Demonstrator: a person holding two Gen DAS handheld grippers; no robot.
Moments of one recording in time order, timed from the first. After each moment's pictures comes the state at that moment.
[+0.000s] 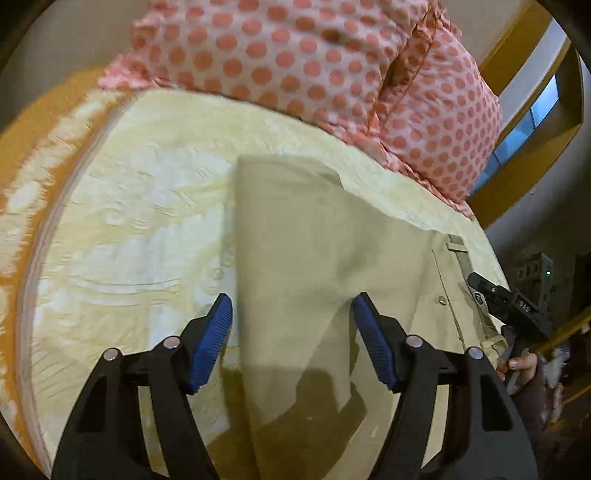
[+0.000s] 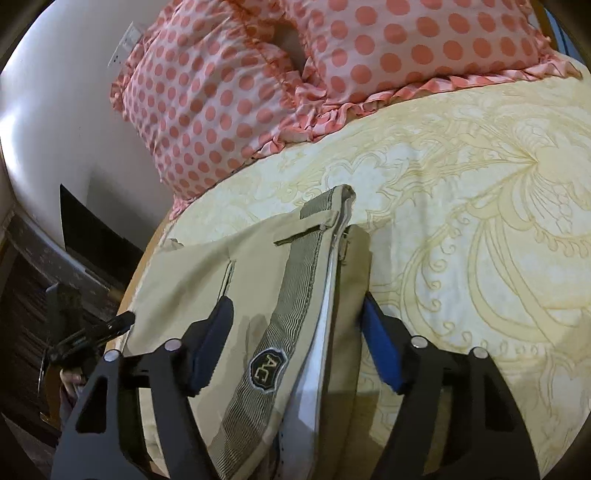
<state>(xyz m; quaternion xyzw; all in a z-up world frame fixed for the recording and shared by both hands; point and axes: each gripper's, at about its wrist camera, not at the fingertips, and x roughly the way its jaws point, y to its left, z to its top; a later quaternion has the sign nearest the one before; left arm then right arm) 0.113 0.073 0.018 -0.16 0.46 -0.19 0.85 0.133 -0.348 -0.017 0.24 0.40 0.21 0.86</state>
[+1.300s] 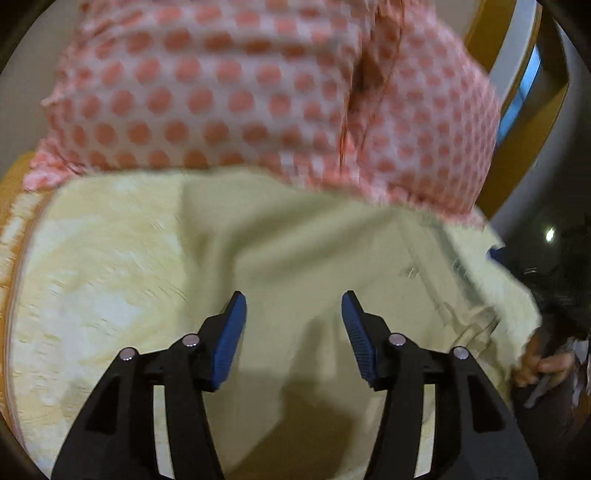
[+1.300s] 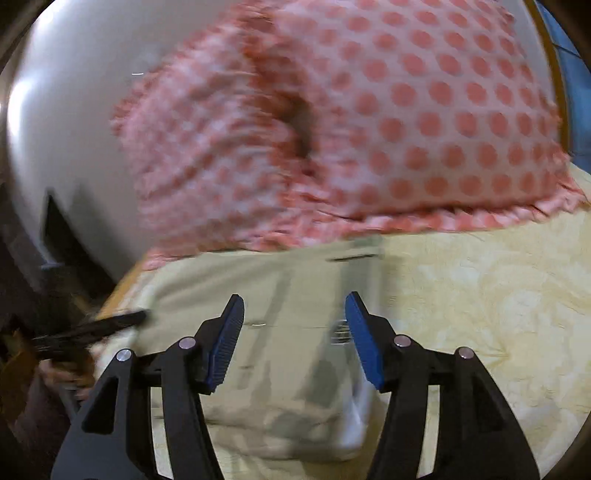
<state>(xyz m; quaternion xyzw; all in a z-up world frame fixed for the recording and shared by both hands) 0.223 -0.010 0.029 -0.06 0.43 -0.18 0.88 0.190 -0.356 0.056 0.16 0.30 0.20 0.92</state>
